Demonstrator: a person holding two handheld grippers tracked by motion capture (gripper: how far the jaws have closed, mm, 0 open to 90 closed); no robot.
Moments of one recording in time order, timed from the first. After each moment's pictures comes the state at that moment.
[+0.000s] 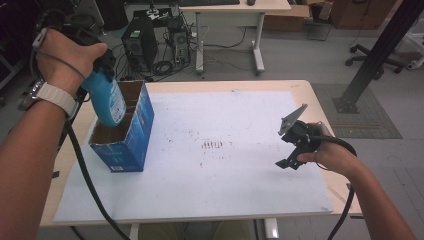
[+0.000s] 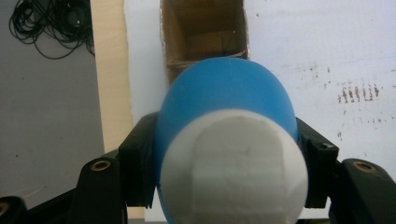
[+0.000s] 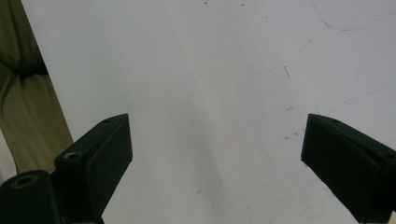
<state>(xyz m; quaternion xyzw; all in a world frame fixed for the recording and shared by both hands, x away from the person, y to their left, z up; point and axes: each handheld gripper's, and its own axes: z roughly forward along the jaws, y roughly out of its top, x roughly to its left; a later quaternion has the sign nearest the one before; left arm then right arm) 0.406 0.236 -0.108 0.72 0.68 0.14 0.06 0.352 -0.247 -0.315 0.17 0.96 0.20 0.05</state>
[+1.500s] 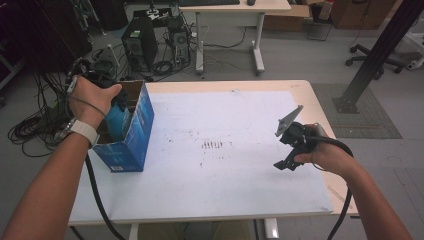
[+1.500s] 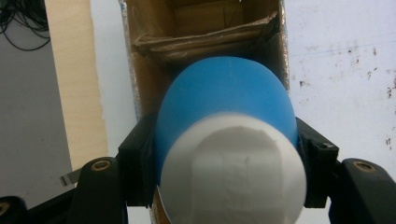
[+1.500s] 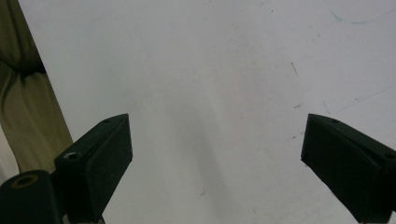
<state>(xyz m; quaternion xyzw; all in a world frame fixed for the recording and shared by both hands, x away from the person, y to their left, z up) 0.424 0.247 -0.217 0.73 0.67 0.12 0.06 0.353 -0.243 -0.322 0.18 0.96 0.19 0.04</state>
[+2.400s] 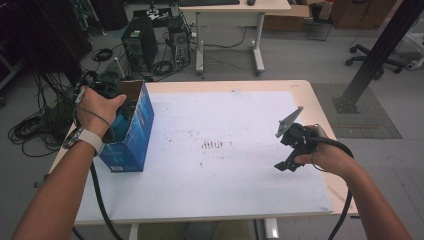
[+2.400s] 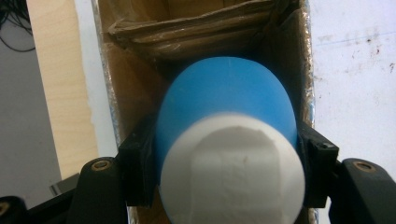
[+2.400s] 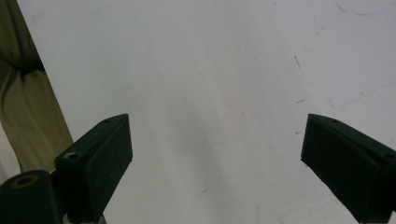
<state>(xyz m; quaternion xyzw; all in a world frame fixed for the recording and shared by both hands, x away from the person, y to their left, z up) 0.426 0.247 -0.250 0.74 0.66 0.11 0.05 0.353 -0.245 -0.326 0.18 0.96 0.19 0.04</state>
